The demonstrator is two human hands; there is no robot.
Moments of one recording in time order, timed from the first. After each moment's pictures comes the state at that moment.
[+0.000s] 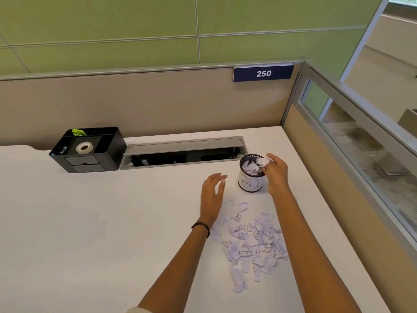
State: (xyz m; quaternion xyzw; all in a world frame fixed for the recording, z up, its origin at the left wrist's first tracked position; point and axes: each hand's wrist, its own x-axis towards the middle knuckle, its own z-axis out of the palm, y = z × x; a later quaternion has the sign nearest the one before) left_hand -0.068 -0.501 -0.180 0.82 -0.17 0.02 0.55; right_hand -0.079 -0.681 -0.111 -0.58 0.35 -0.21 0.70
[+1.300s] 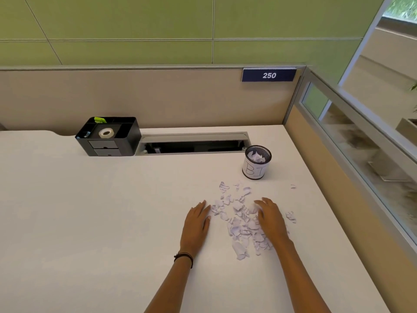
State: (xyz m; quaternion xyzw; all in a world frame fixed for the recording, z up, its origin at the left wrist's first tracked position) left_hand -0.170 -0.387 -0.227 0.93 -0.22 -0.03 0.29; right_hand -0.226 -0.622 -0.198 -0.94 0.19 -0.04 0.27
